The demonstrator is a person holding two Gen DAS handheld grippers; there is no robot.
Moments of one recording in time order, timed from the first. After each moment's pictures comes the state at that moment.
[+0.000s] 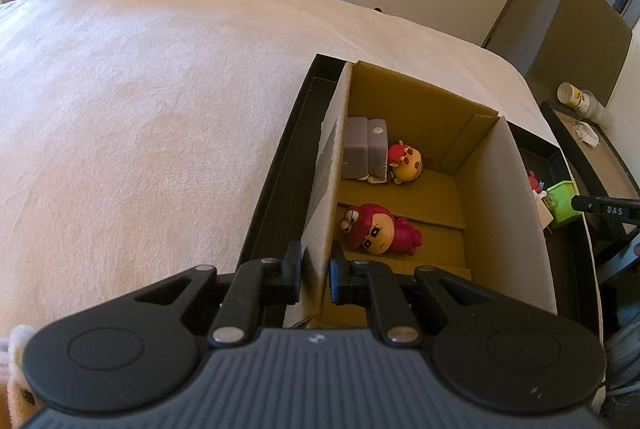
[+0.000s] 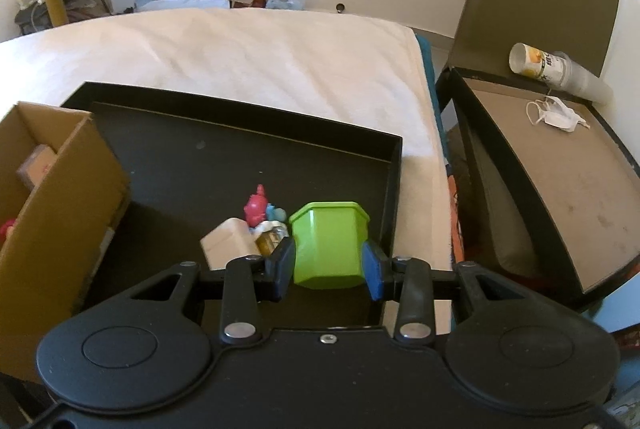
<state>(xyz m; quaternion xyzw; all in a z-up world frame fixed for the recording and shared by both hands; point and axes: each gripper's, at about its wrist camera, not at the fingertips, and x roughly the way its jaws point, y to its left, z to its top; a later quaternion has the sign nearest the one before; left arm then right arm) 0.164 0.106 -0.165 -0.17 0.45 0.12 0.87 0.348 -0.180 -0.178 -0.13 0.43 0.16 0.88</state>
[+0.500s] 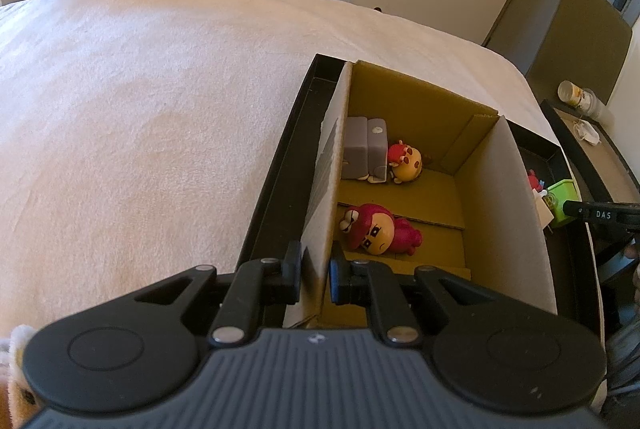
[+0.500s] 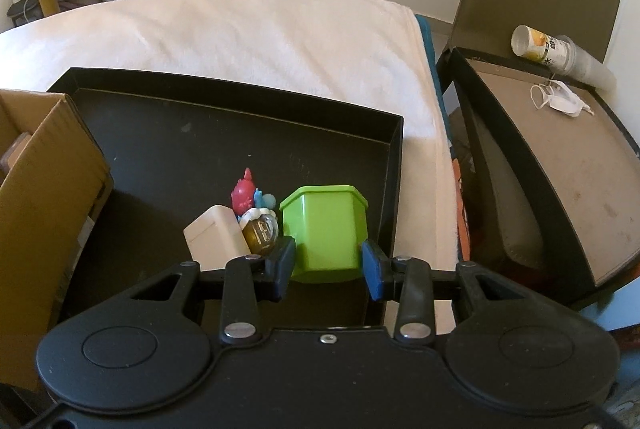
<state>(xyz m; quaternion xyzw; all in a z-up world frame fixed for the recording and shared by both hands) 0.164 0.106 -0.165 -0.17 0.45 0.12 0.87 0.355 -0.179 -0.194 -0.13 0.45 0.16 0.87</state>
